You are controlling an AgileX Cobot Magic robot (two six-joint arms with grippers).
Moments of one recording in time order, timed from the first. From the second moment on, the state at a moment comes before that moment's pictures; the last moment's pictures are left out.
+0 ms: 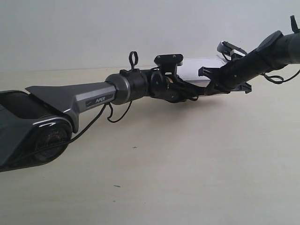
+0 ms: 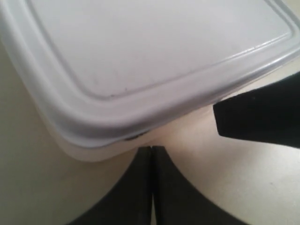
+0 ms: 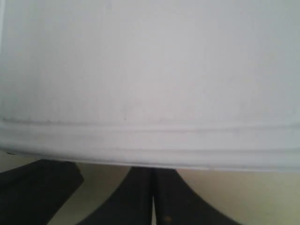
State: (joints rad) left arm -0.52 2.69 -2.23 -0.38 0.27 0.00; right arm 0.03 2.38 -1.74 0.76 0.67 -0.46
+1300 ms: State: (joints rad) left arm -0.52 2.72 -2.27 -0.35 0.26 0.03; right arm 0.05 2.55 -2.02 0.78 0.61 -0.32
